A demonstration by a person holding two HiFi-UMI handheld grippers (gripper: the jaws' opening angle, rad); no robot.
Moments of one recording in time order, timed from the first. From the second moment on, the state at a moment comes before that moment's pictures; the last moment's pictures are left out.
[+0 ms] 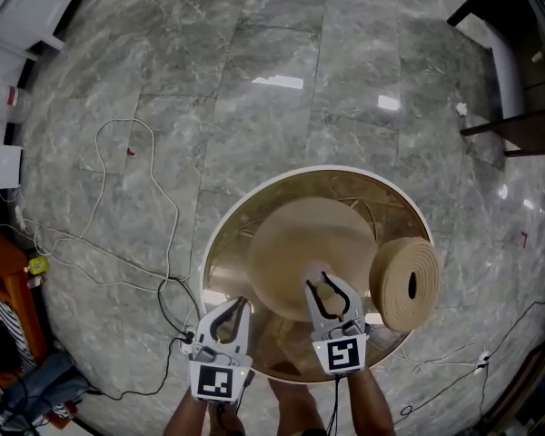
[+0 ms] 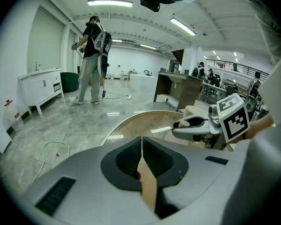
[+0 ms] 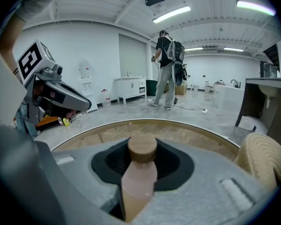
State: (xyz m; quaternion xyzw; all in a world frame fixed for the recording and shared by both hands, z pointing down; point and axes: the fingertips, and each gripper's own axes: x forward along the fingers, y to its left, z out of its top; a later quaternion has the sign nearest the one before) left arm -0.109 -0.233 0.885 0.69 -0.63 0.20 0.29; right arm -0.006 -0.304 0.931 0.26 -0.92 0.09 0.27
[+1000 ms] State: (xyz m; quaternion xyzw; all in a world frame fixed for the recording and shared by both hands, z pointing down) left arm -0.104 -0.225 0.871 0.71 -0.61 0.21 0.28; right arm -0.007 -0.299 0.921 0.26 -0.92 0.12 0.27
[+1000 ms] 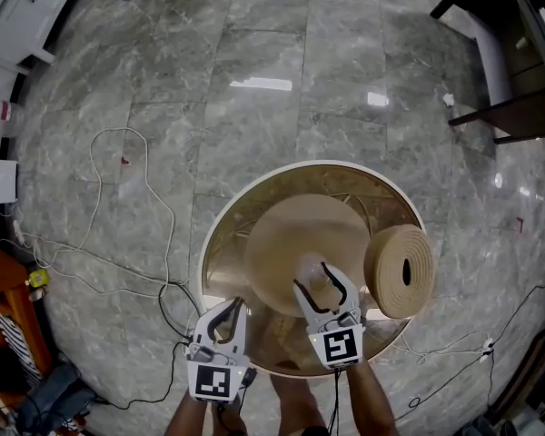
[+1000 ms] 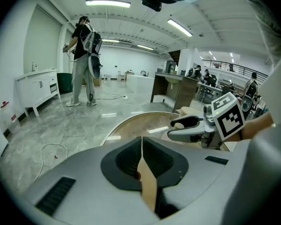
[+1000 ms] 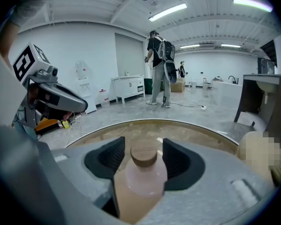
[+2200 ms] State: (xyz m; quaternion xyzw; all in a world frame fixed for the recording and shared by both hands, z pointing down) left arm -0.099 -0.204 0.614 0.76 -0.61 0.16 0.14; right arm 0.013 -0.250 0.658 0.35 -0.91 0.08 0.19
